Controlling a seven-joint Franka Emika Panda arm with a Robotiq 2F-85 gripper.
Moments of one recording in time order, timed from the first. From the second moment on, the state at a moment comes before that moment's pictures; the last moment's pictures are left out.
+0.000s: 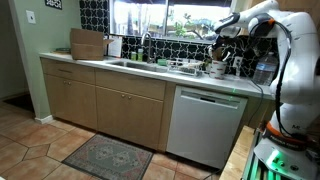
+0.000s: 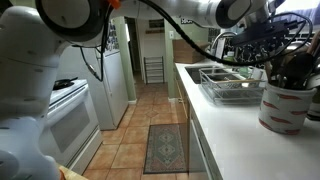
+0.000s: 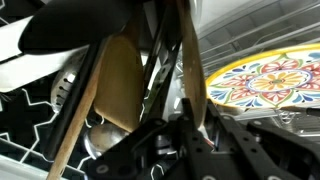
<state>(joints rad) -0.61 0.46 -0.26 -1.28 0.24 2.39 -0.67</state>
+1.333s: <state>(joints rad) -0.51 0.27 -0.31 -1.36 0.08 2.39 -0.53</state>
